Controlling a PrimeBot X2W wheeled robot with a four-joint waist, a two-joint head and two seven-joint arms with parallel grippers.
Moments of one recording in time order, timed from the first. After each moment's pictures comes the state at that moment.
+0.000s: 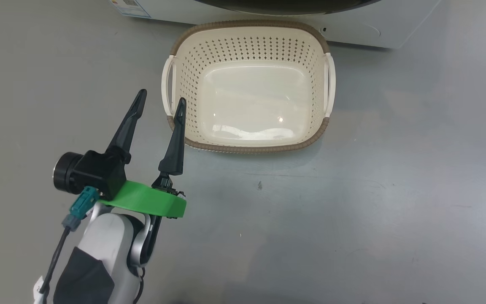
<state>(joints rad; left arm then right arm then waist) -0.39 0.05 -0.36 0.13 -0.37 0.03 -0.25 -1.17 -0.20 0.02 0.53 1.54 -0.02 0.52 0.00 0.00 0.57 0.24</state>
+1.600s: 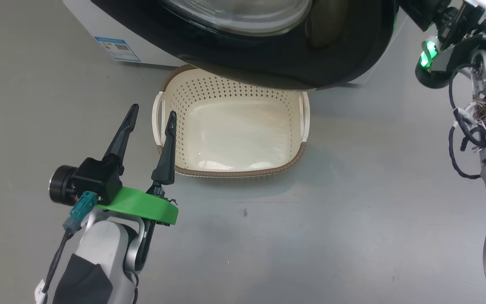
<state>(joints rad) -0.38 0.05 -0.32 0.20 -0.34 0.01 -0.25 -1.01 -0.17 0.08 0.64 1.64 0.09 0.77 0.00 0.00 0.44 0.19</state>
